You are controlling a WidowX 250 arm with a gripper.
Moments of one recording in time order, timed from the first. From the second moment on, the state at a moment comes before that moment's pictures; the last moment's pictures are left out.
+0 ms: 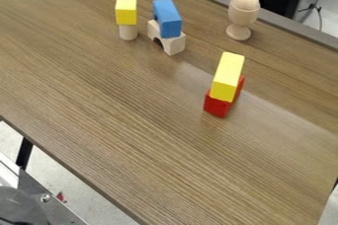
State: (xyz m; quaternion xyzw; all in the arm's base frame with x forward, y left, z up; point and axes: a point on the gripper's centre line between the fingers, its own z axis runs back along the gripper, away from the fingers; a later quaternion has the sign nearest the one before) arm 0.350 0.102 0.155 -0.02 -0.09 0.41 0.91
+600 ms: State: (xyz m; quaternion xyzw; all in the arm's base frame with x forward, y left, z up) arm 0.320 0.053 0.145 -0.02 -0.07 0.31 0.95
